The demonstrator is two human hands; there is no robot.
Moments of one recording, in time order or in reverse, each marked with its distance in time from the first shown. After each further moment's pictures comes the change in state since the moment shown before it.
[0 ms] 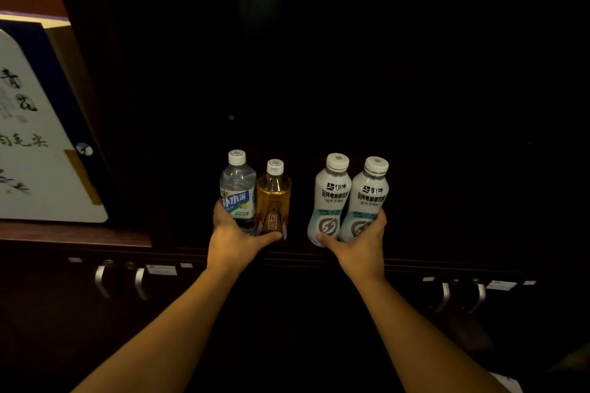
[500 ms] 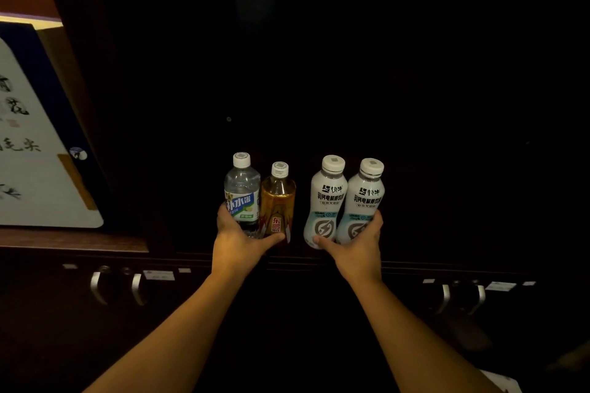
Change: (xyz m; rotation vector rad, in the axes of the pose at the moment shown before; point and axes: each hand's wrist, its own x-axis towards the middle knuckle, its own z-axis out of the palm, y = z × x) left_hand 0.001 0.003 0.012 -0.027 0.025 0.008; right_hand 0.002 -0.001 0.008 0.010 -0.003 -0.015
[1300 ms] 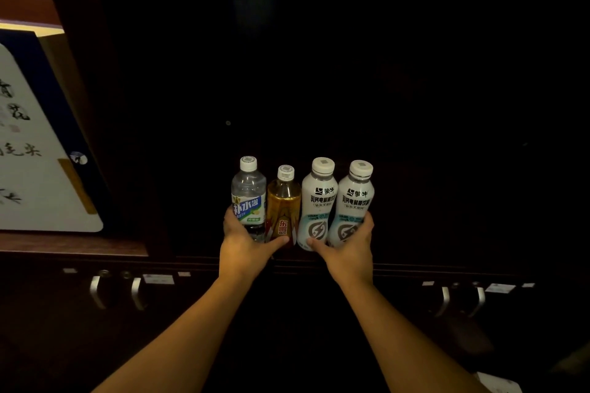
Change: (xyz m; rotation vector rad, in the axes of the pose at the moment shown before) left_hand -0.003 0.004 0.010 -0.001 -0.005 0.002; right_hand -0.009 -0.010 0.011 -0.054 0.015 0.019
